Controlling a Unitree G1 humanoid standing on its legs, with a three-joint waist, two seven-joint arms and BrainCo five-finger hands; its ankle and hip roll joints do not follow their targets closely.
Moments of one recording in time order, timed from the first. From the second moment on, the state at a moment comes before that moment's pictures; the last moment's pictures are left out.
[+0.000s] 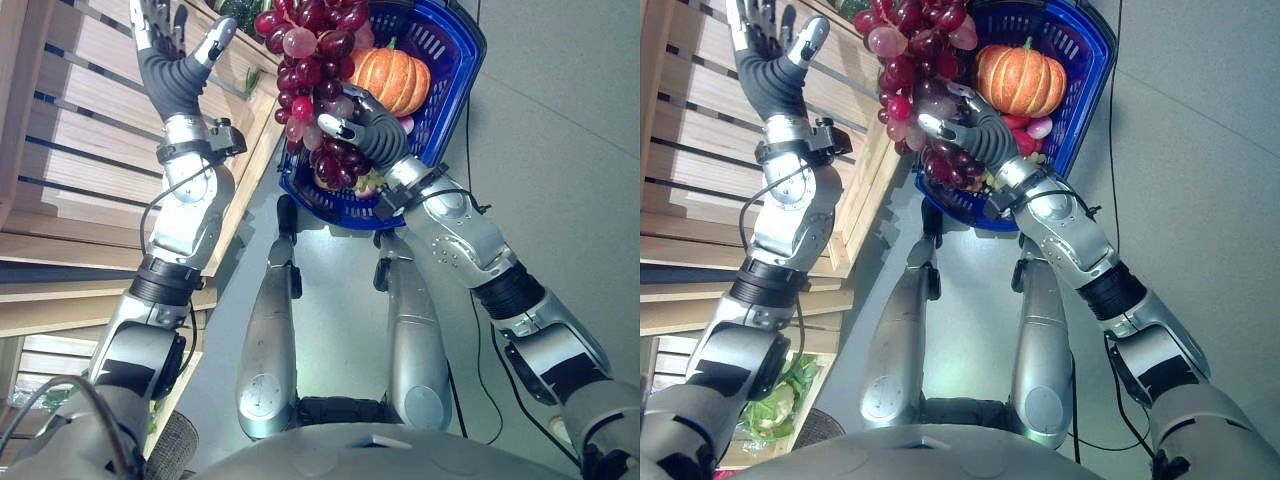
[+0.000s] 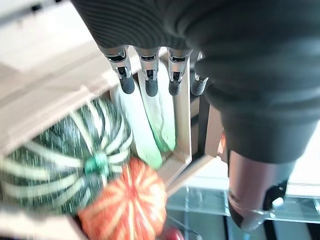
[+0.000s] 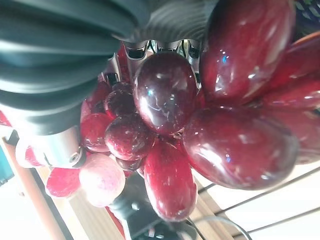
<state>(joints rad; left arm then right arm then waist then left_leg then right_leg) -0.67 0.45 -0.18 0.13 -0.37 -0.31 0.62 -0.68 -0.47 0.49 0.00 0.71 -0.07 0.03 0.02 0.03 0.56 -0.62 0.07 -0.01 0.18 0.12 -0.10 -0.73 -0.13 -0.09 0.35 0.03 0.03</state>
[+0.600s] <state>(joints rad) -0.59 0.45 -0.18 0.46 -0.25 -0.31 0.69 -0.62 -0.45 0.40 0.16 0.71 -0.22 -0.07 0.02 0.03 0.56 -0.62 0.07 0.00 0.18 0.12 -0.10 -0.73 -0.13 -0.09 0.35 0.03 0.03</state>
